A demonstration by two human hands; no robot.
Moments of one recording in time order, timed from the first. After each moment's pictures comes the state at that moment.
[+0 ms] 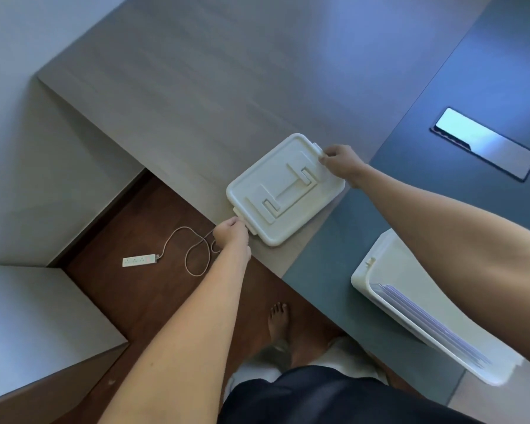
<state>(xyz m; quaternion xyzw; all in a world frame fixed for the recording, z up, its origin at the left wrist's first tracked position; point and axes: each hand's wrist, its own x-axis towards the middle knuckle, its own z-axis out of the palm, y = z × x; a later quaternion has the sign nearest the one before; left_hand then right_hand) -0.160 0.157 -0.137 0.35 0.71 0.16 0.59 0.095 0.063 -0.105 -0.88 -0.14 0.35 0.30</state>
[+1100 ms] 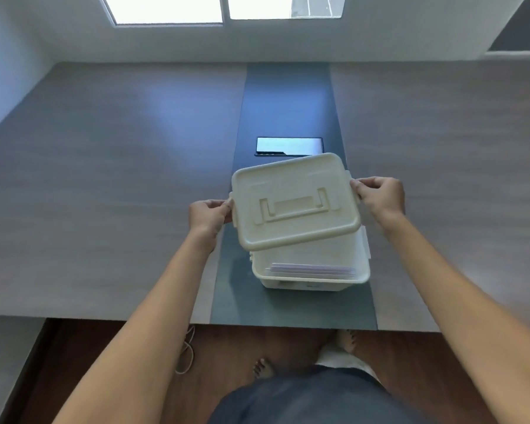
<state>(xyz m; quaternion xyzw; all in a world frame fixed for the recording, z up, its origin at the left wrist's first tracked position) -0.038 0.031 0.001 0.70 0.28 -0.01 0.66 -0.003 -0.287 0.018 -0.82 0.20 -0.06 0.53</state>
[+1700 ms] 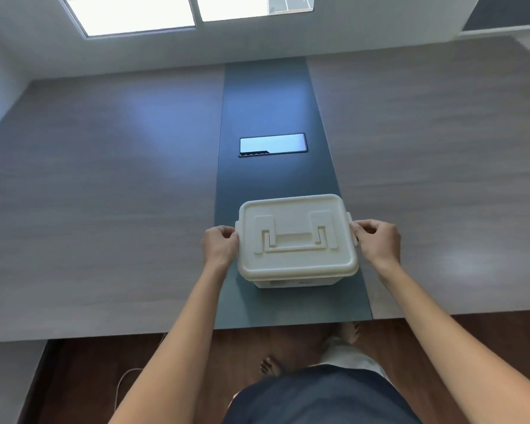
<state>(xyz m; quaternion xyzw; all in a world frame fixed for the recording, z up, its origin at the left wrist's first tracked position) -0.065 -0.014 -0.036 0.82 0.25 -0.04 0.52 -0.089 -0.311 -0.031 -0.84 0.26 -0.05 0.48</state>
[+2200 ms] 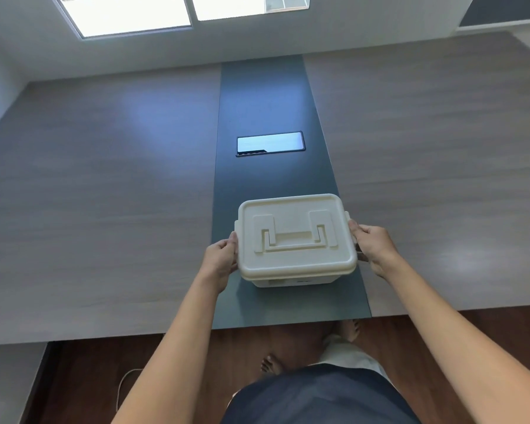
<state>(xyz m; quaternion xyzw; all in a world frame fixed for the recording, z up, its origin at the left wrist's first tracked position) -0.080 -0.011 -0.057 0.66 0.31 -0.16 0.66 -0.083 -0.319 -0.045 -0.72 0.31 0.12 0.61</state>
